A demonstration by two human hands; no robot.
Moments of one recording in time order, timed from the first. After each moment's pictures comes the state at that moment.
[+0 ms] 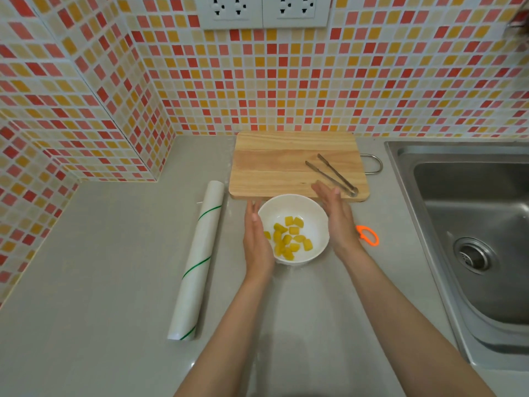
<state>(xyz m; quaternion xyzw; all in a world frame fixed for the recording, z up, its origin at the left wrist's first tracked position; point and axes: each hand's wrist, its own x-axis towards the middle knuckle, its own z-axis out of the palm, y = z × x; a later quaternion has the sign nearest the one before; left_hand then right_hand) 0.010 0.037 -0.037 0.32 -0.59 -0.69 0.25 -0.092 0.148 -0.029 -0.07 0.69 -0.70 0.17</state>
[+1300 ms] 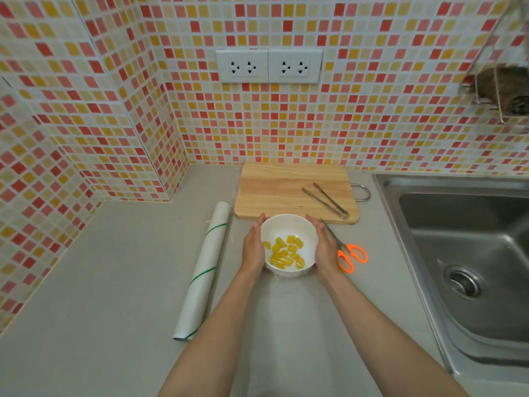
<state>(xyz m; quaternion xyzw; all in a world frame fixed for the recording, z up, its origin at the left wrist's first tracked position) -0.002 0.014 -0.036 0.30 -0.63 -0.70 0.16 -0.065 0.144 -0.038 -0.02 0.66 -0.74 0.14</state>
